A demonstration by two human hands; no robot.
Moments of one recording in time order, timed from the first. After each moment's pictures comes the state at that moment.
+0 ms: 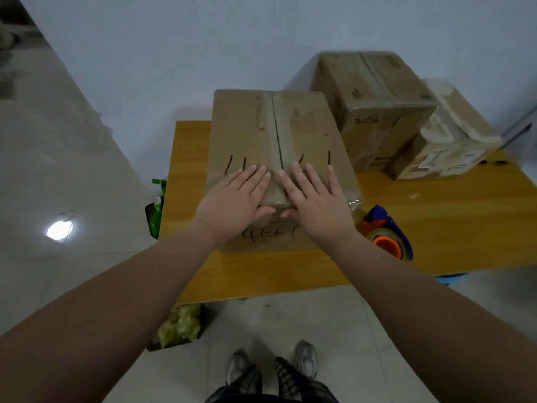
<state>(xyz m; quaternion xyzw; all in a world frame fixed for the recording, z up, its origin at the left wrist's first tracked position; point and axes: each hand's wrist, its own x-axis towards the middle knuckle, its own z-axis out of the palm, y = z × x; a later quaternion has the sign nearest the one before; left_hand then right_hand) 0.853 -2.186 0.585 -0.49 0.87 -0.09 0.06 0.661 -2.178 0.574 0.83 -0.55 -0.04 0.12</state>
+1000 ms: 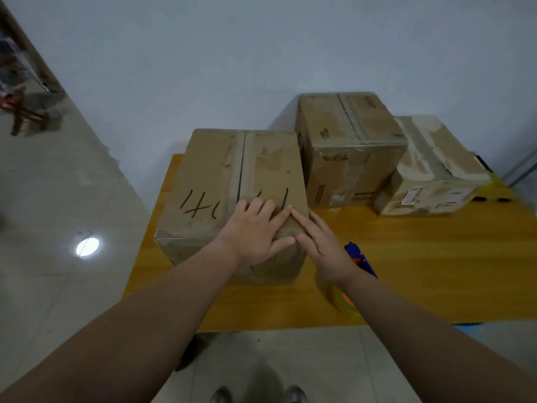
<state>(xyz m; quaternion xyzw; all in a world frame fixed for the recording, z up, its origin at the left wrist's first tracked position) 0.732 -2.199 0.602 -0.50 0.86 -0.11 0.06 0.540 -2.192 0.561 0.75 -0.51 0.24 -0.34</state>
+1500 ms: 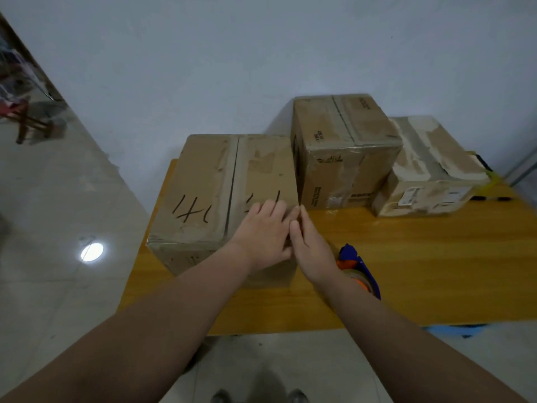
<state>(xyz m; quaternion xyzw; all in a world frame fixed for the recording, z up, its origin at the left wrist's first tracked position) 0.697 -2.200 0.605 -0.48 0.87 -0.12 0.03 0.562 -2.186 0.569 0.63 -0.56 0.32 -0.43</state>
